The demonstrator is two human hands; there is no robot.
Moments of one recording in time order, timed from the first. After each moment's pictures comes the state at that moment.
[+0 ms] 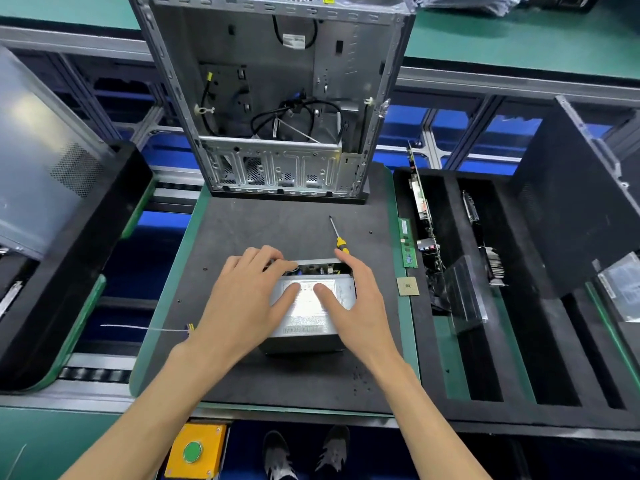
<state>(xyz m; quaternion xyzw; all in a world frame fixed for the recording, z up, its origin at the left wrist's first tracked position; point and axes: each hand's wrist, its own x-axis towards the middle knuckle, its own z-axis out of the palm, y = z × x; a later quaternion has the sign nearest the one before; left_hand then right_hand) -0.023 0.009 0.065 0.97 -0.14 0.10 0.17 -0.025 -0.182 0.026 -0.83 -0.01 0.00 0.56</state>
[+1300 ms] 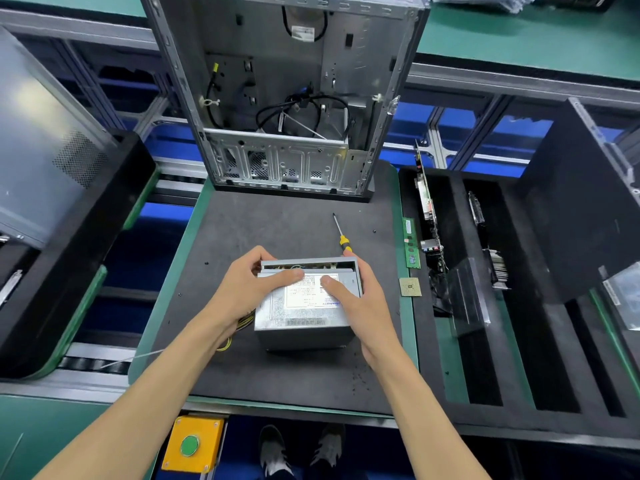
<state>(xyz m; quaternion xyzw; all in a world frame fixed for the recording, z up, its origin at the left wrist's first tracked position) 0.002 0.014 0.040 0.74 0.14 -0.11 0.65 -0.011 -0.184 0.017 -0.70 0.10 0.11 0.70</state>
